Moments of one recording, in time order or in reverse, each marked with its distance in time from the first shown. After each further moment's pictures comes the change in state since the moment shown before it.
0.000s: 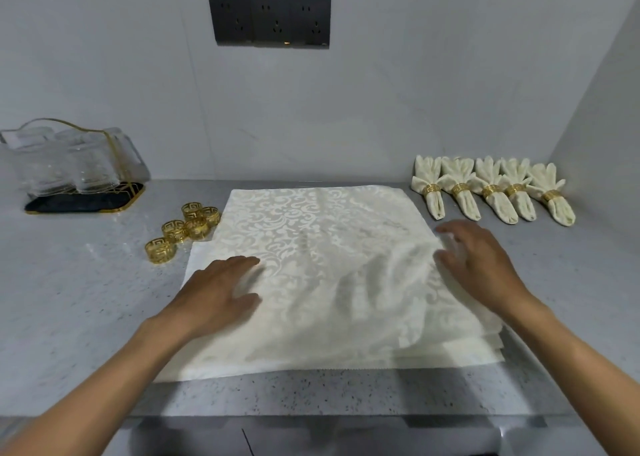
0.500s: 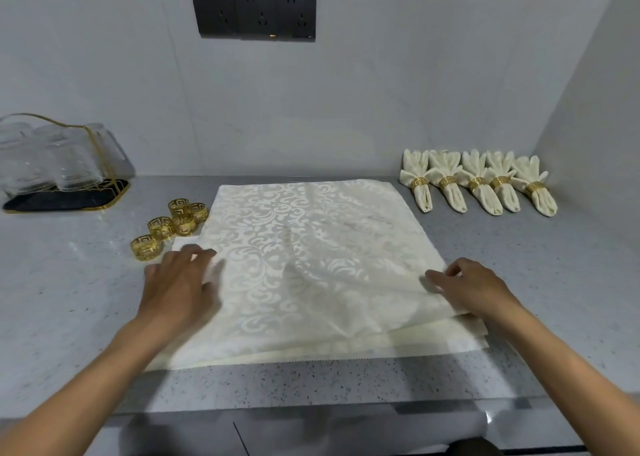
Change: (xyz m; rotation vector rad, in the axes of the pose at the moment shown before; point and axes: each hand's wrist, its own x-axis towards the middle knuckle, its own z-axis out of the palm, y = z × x) left_hand -0.008 -0.007 0.005 0.117 0.305 -0.216; right_hand -0.033 -0.012 -0.005 0.088 -0.340 0.661
